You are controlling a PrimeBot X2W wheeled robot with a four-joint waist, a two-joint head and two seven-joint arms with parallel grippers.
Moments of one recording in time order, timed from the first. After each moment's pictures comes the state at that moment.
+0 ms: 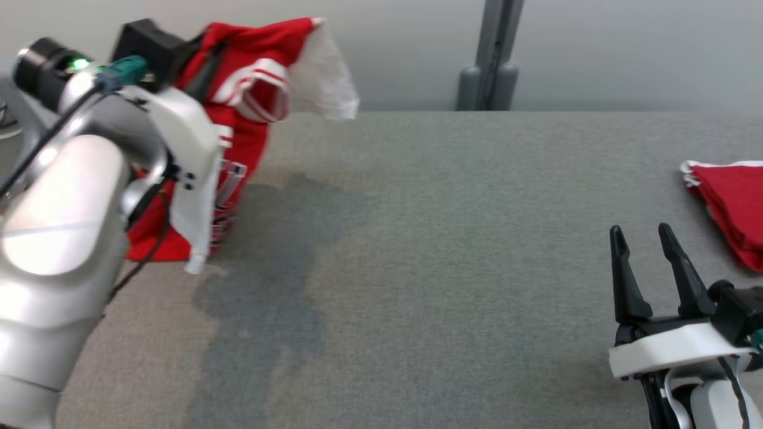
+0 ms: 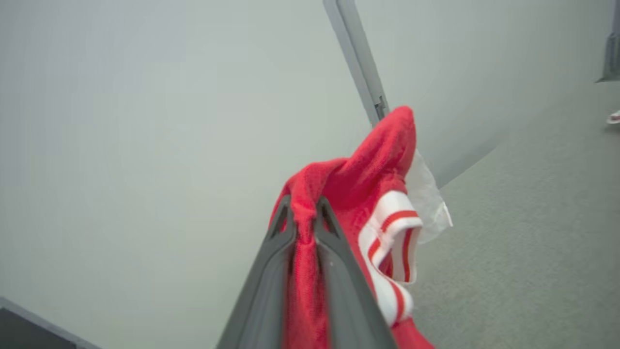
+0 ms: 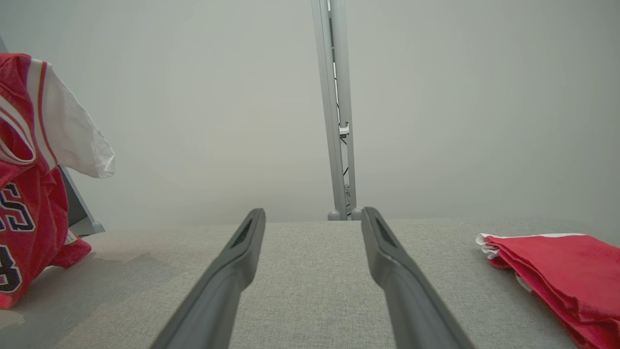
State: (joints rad) left arm -0.95 0.41 -0.62 0.55 -0.36 -0.13 0.06; right arm -0.14 -0.05 -0.01 0.14 0.22 0.13 -0.19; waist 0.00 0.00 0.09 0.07
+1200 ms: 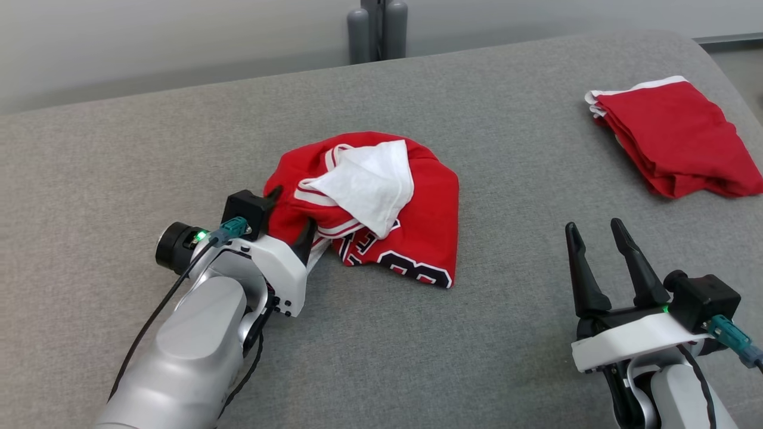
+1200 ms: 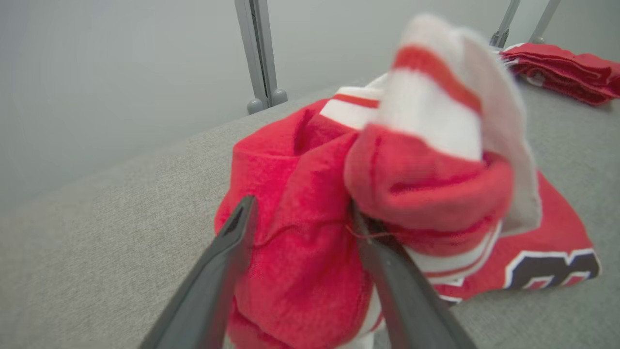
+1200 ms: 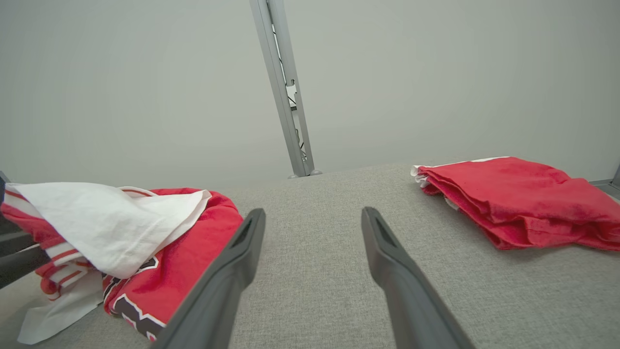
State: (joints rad) left arm -0.75 0.12 -0.71 0.96 -0.50 -0.04 -0.24; right arm -0.21 -0.05 0.11 0.25 0.29 0.13 -0.25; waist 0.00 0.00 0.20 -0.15
